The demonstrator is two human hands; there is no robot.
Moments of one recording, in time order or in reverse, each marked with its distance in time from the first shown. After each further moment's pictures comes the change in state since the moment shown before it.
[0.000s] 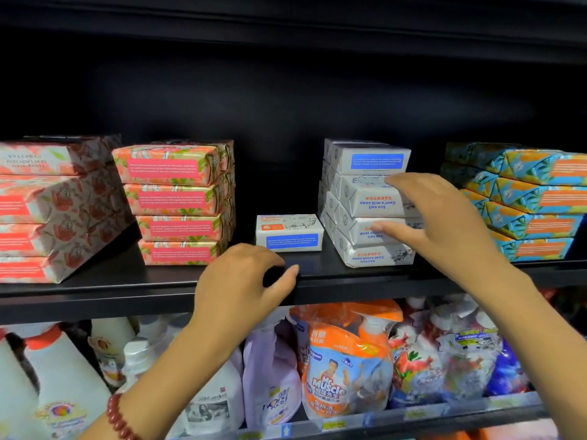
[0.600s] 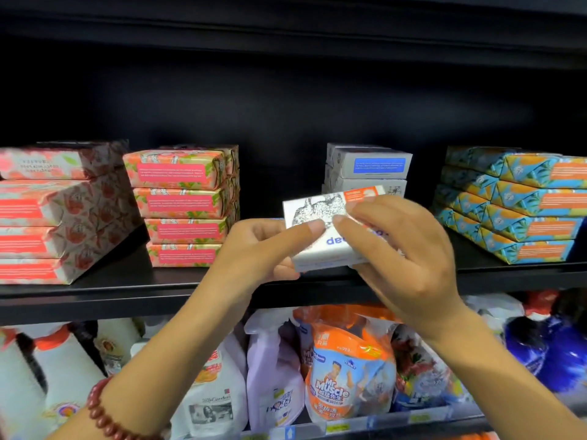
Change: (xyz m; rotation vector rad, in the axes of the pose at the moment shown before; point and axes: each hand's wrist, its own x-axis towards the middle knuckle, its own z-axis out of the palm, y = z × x) left_hand 0.021 0.028 -0.037 -1.150 -0.217 -0.369; right_hand -0.022 -0.059 0.016 -0.004 0.549 -0.490
